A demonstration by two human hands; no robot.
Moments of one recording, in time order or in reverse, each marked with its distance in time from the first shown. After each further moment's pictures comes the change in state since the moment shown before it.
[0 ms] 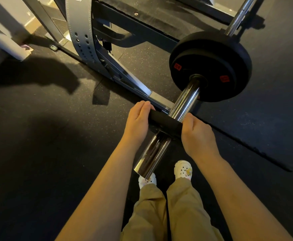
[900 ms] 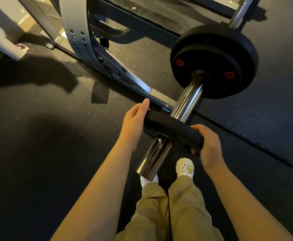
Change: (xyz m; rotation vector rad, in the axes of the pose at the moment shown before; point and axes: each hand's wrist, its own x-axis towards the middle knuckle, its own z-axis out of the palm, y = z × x) left_hand 0.006 -0.009 -0.010 -0.124 -0.026 -0.165; right_hand -0.004 0.058 0.009 0.409 -0.059 0.052
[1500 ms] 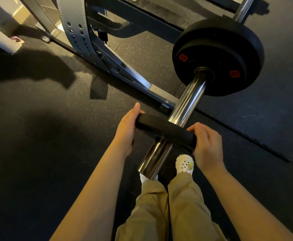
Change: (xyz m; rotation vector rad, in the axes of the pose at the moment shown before) left_hand -0.006 -0.012 -0.013 -0.196 0.020 -0.214; right_hand -0.008 -0.016 0.016 -0.068 0.105 -0.148
